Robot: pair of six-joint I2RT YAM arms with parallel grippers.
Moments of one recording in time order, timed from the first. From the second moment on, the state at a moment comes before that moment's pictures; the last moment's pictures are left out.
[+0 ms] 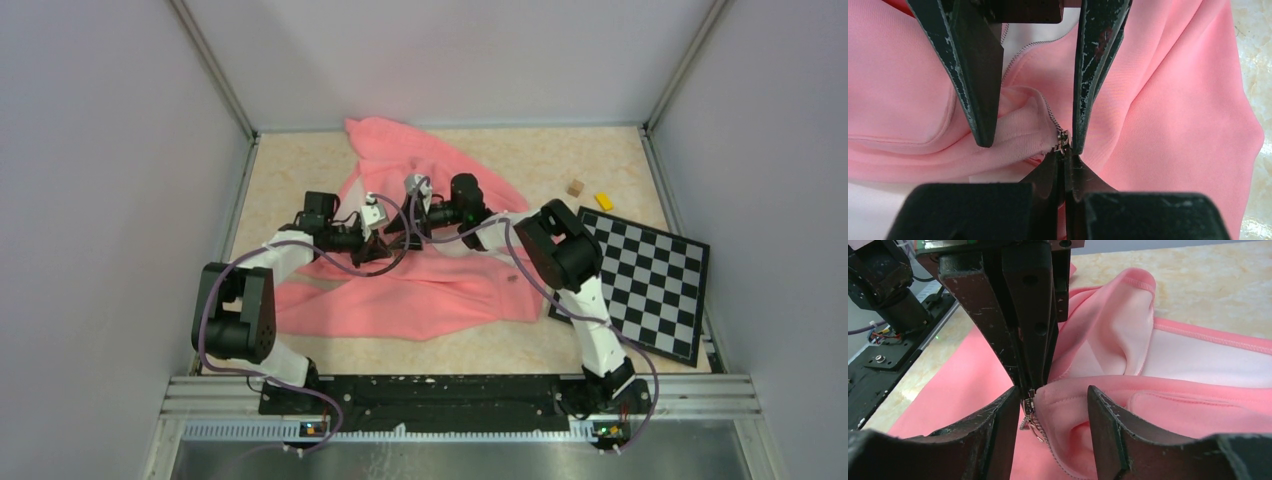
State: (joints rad) left arm -0.13 1.54 0.84 -0.24 0.94 0.76; right arm 0.64 2.28 1.37 0.93 -1.16 0.15
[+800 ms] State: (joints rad) left arm -0.14 1.54 0.84 -0.23 0.94 0.76; right arm 0.64 2.35 1.38 1.19 -1.23 0.42
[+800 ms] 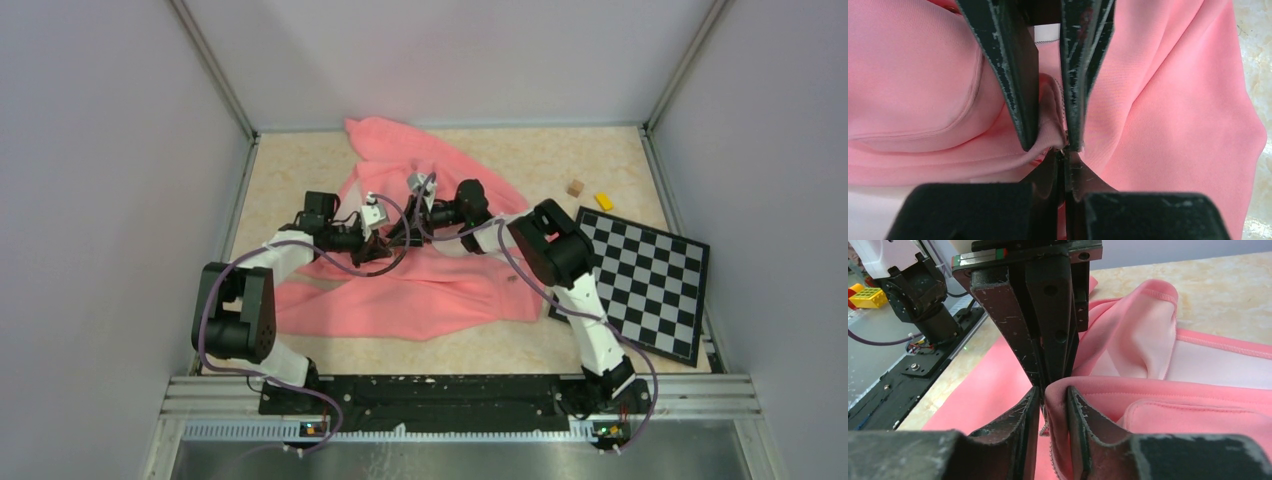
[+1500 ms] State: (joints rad) left arm -0.13 1.52 0.83 -0.21 0.93 0.74; right arm 0.64 2.38 1.38 1.39 -1.21 0.57
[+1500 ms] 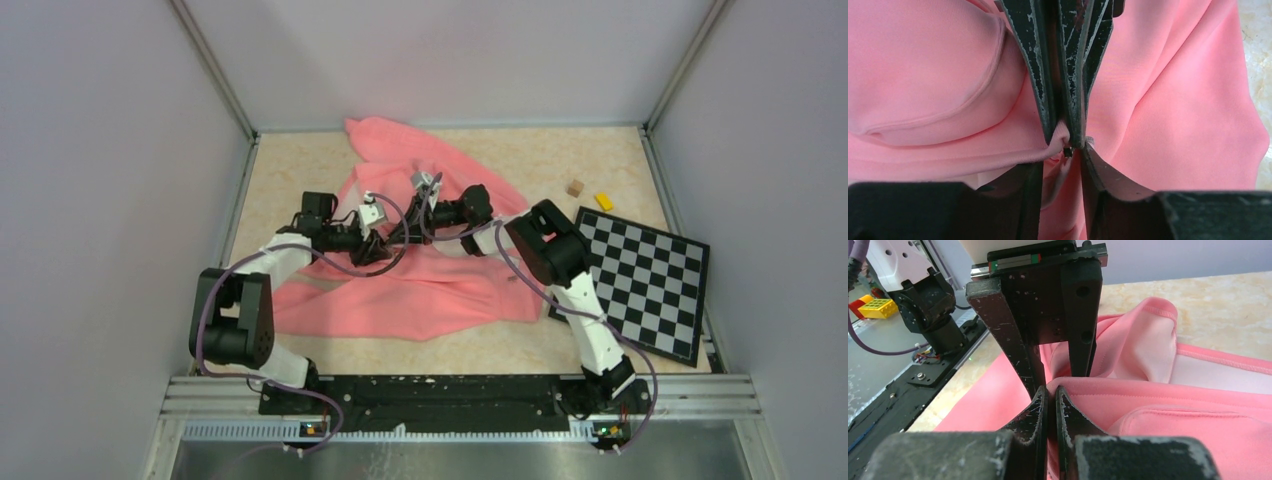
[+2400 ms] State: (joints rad) left arm -0.11 1.52 0.83 -0.26 0.97 0.78; right arm 0.67 2.50 1.52 1.48 -1.10 0.79
